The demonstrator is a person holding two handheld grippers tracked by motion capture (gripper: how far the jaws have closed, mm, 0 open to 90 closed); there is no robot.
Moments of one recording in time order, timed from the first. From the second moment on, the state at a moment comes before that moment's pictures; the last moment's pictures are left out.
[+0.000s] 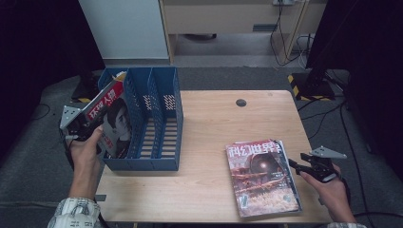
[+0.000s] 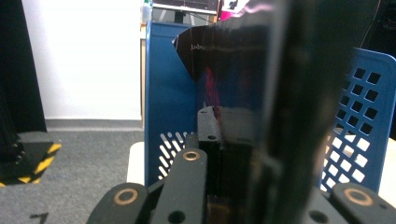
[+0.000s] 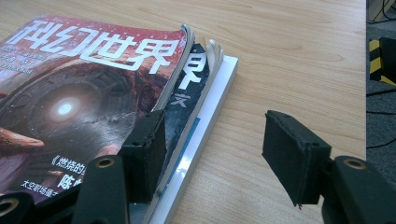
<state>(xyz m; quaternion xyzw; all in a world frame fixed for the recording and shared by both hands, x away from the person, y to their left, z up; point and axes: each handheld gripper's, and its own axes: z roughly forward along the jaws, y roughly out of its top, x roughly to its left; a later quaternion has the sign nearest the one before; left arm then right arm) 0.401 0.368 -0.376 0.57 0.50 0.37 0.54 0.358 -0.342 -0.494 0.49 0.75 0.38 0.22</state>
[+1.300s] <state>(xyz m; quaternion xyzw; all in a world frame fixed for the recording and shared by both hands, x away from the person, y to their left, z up) 0.418 0.379 -0.391 0.53 0.51 0.39 0.55 0.357 -0.343 -0.494 0.49 0.75 0.38 0.22</state>
